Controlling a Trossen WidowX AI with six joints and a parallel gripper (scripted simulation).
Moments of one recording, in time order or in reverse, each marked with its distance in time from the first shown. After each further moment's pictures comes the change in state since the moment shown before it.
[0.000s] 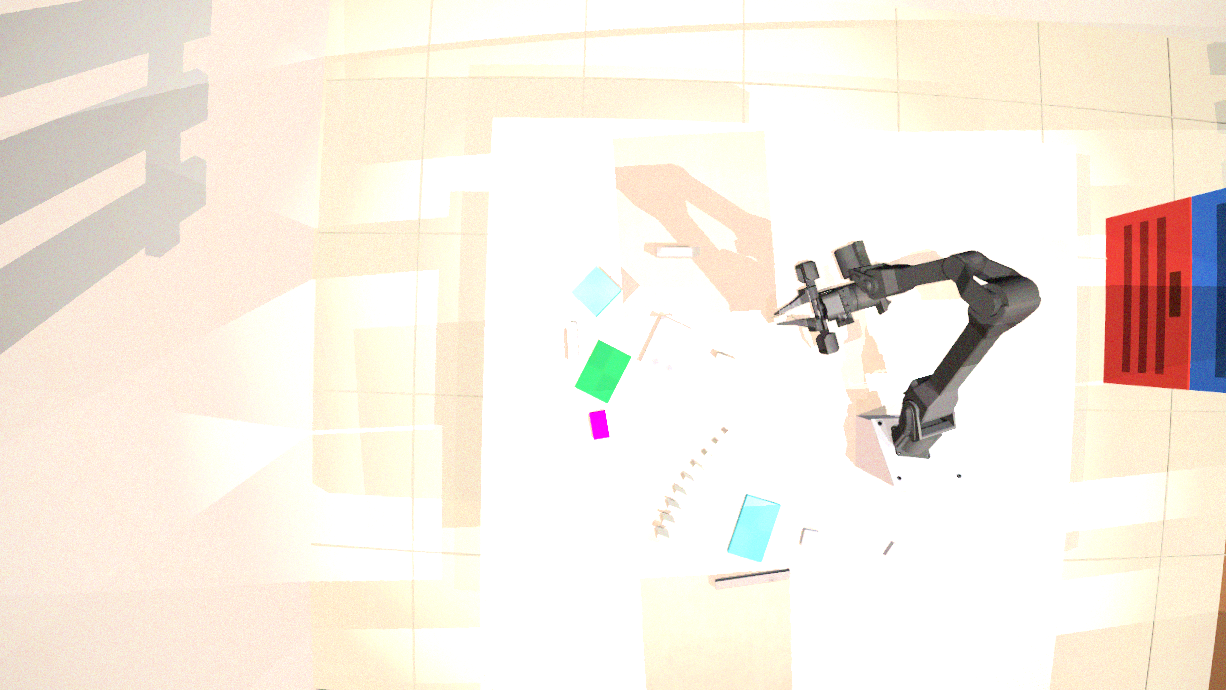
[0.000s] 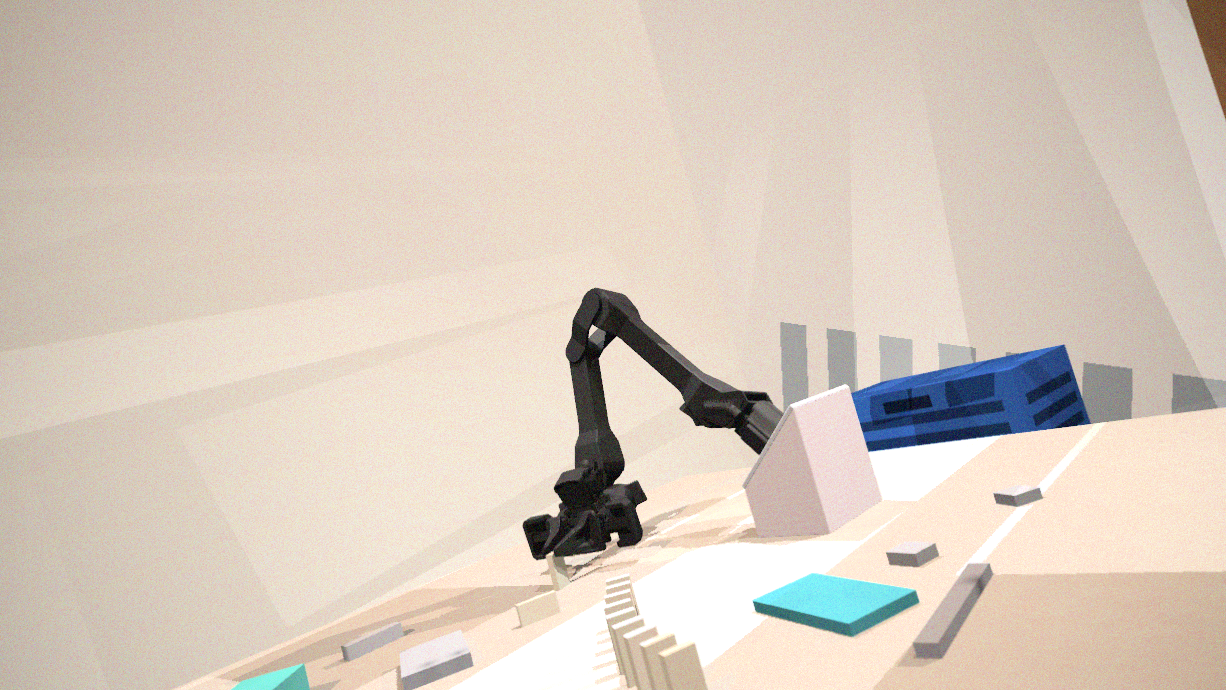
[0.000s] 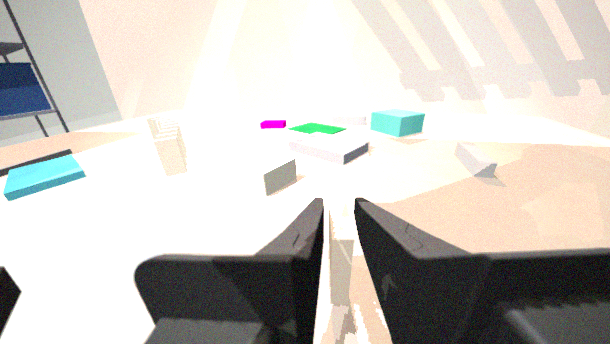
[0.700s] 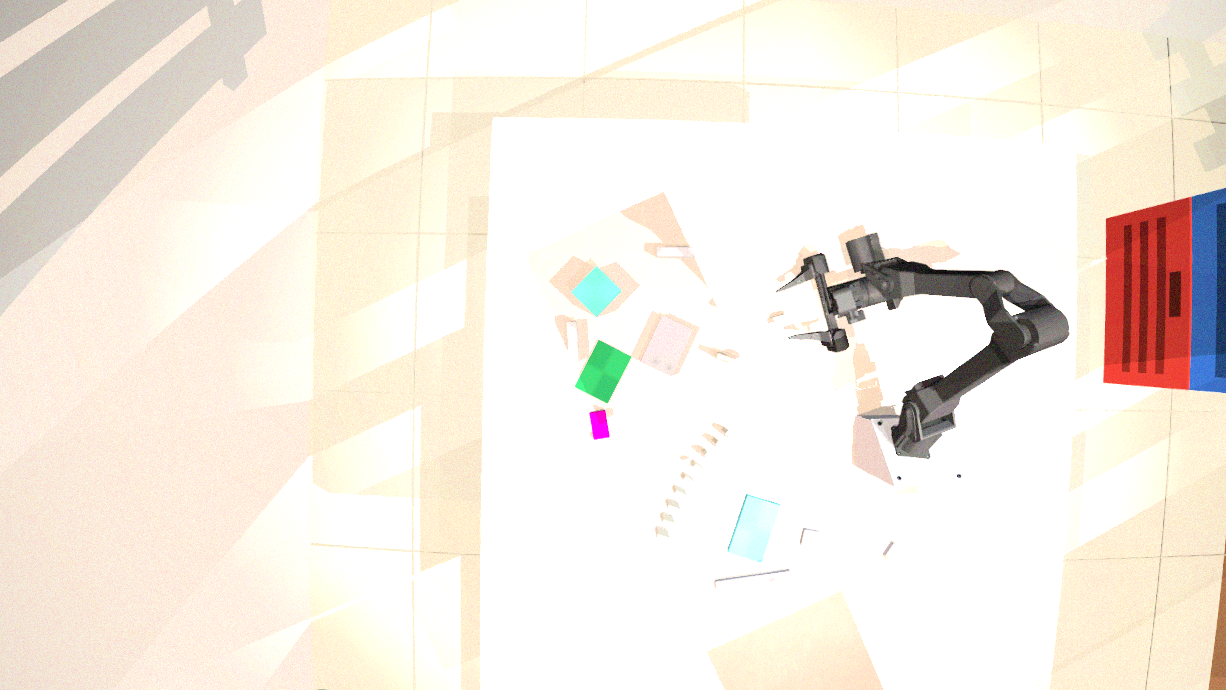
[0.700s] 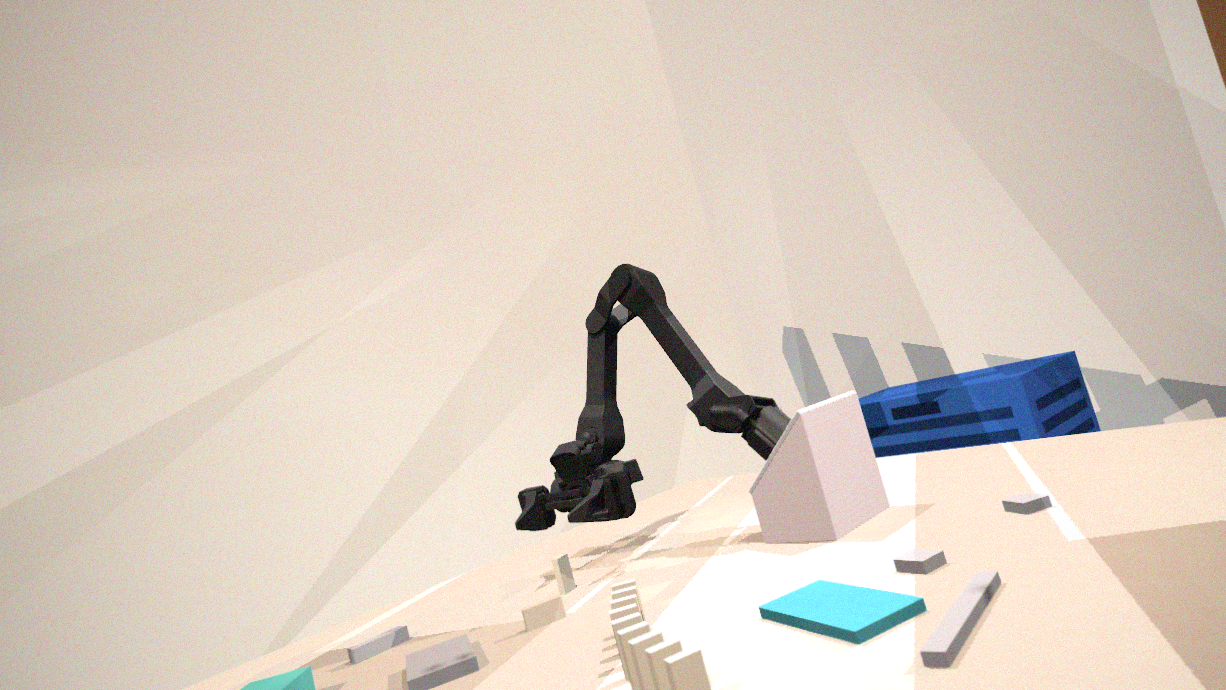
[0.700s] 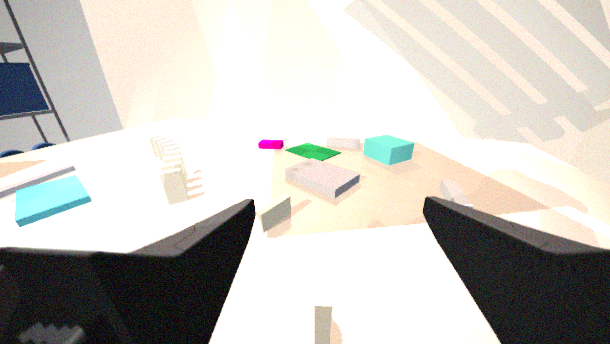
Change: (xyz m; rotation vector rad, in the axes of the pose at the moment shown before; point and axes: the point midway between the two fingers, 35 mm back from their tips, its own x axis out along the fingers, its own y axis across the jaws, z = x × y) arm -0.004 -0.006 0.048 -0.026 -0.011 -0.006
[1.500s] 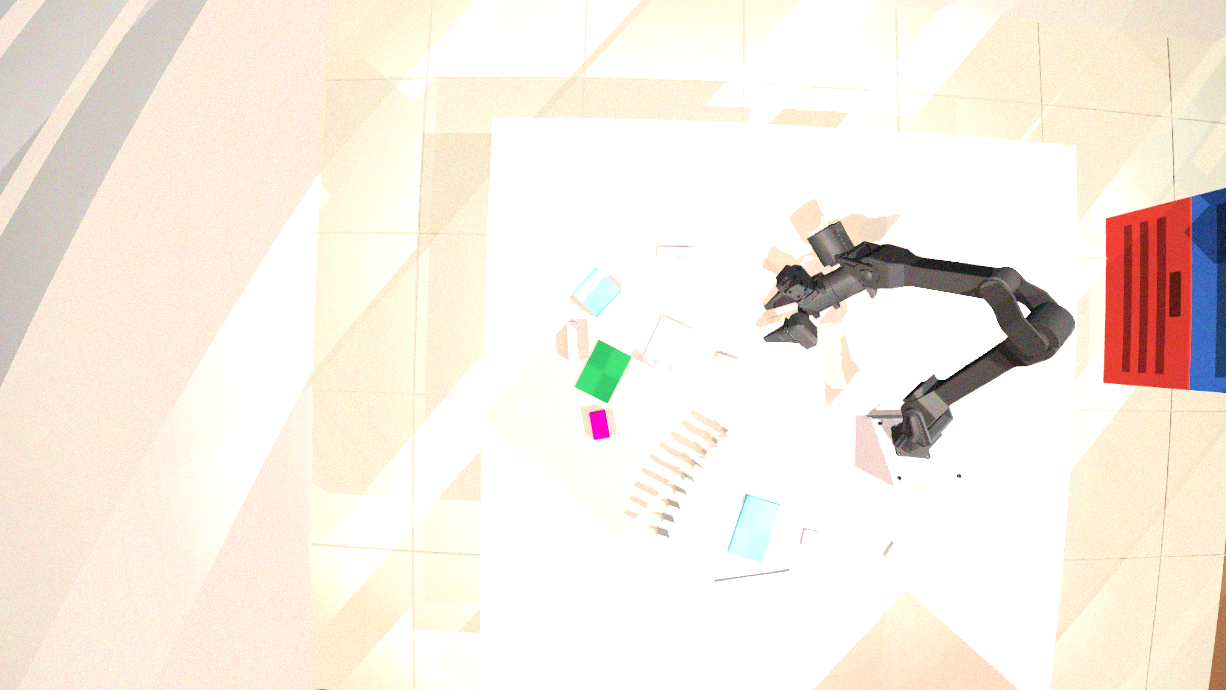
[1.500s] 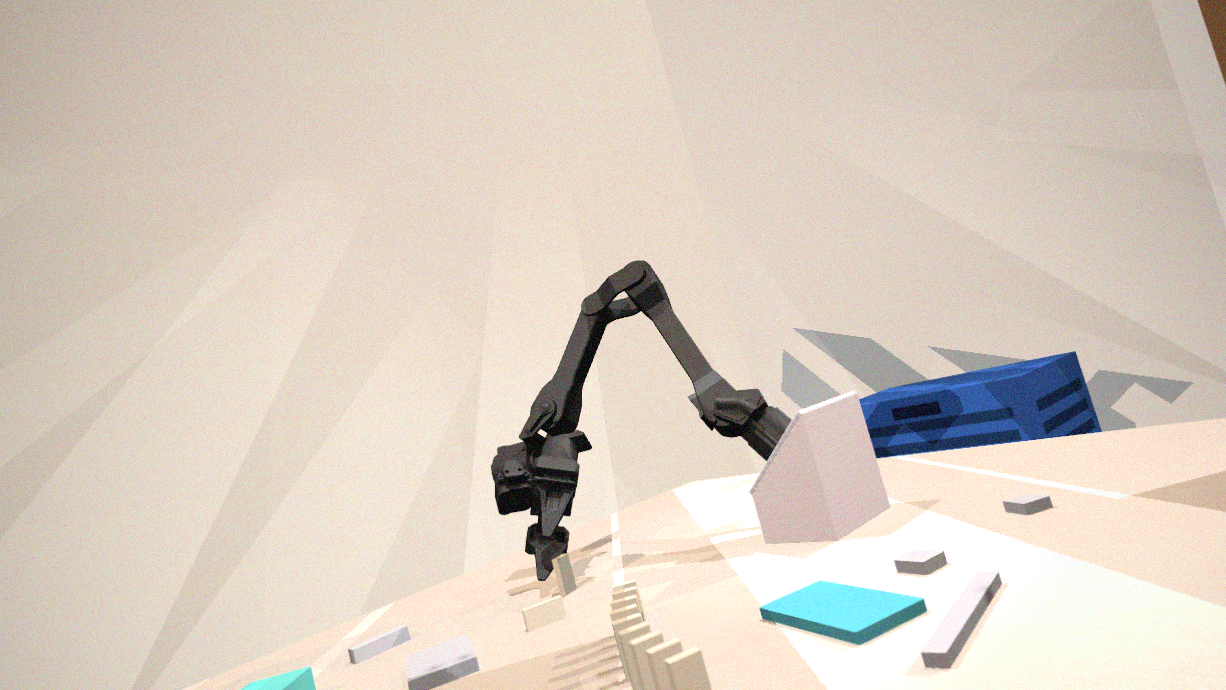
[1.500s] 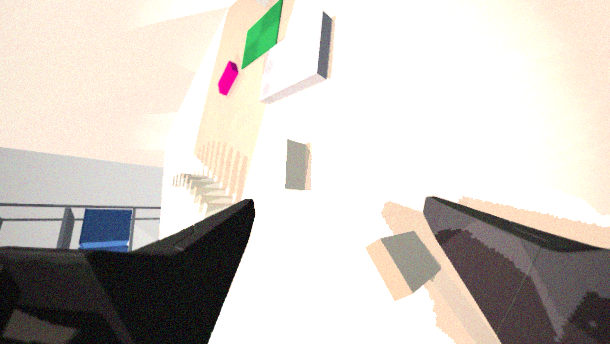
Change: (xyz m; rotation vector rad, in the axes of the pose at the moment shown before) arm 0.036 -0.001 -0.018 0.939 0.656 -0.071
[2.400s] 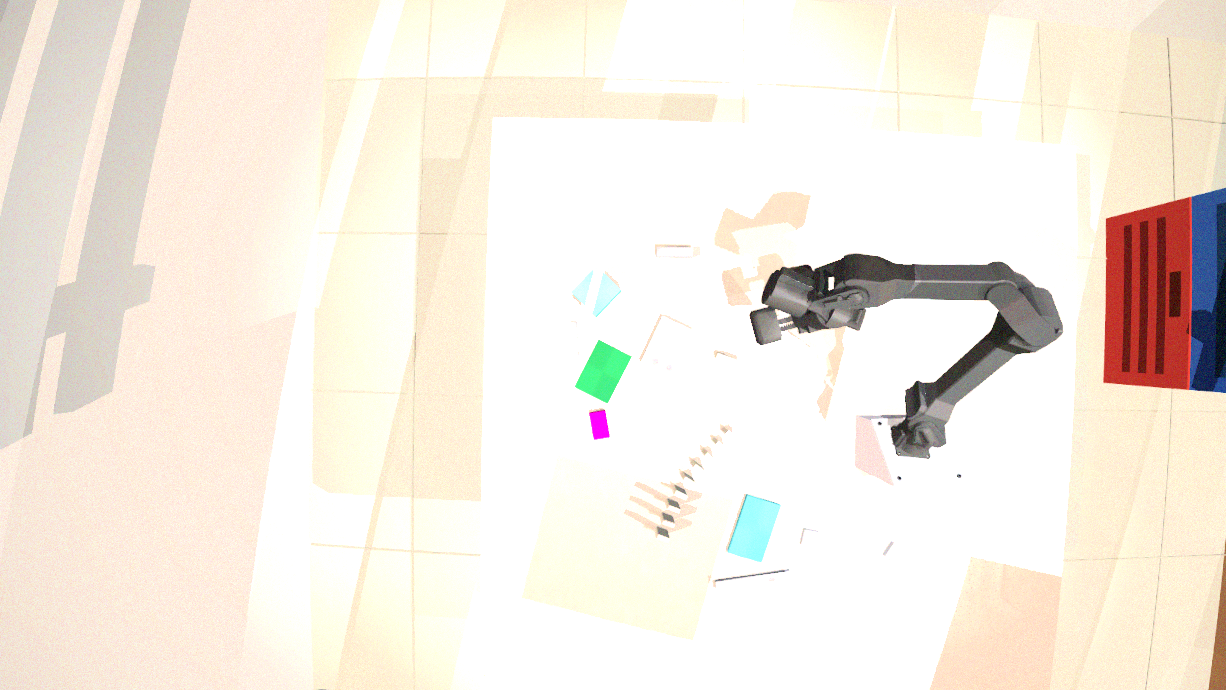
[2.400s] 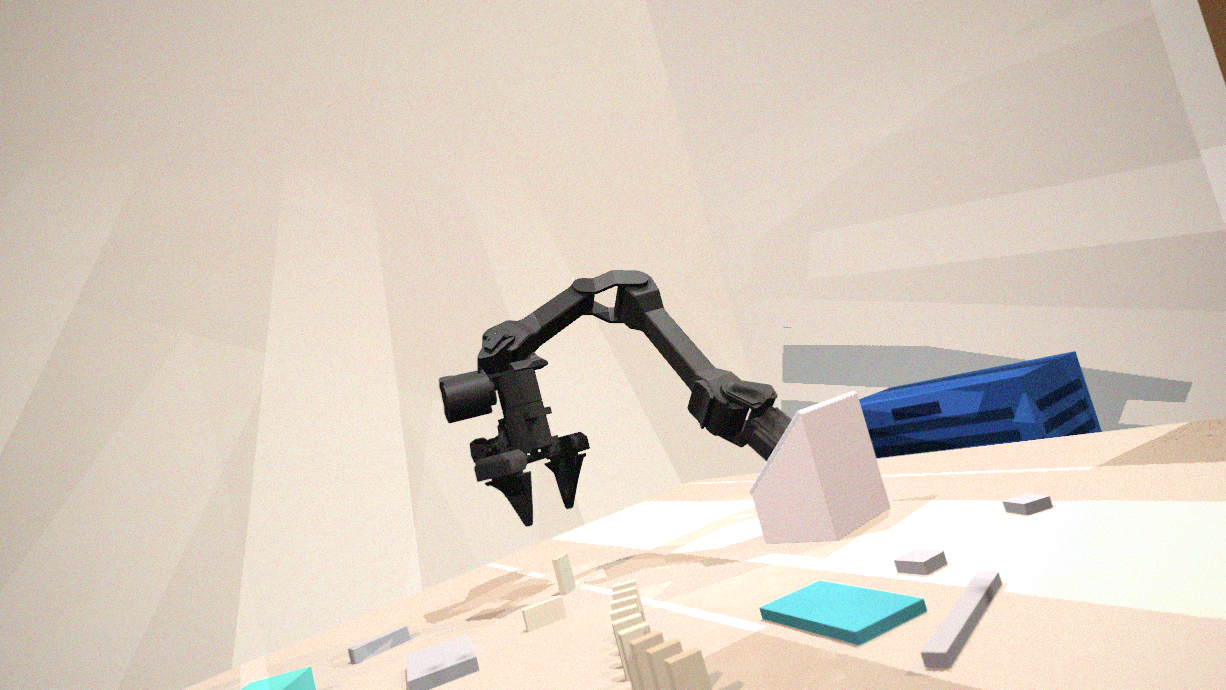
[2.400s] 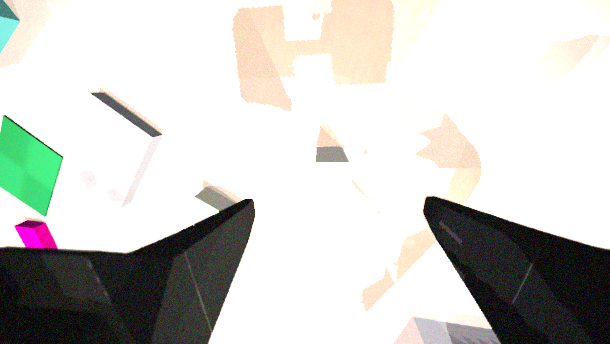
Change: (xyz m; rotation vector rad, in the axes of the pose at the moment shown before) arm -0.042 0.040 0.012 0.757 0.110 -0.882
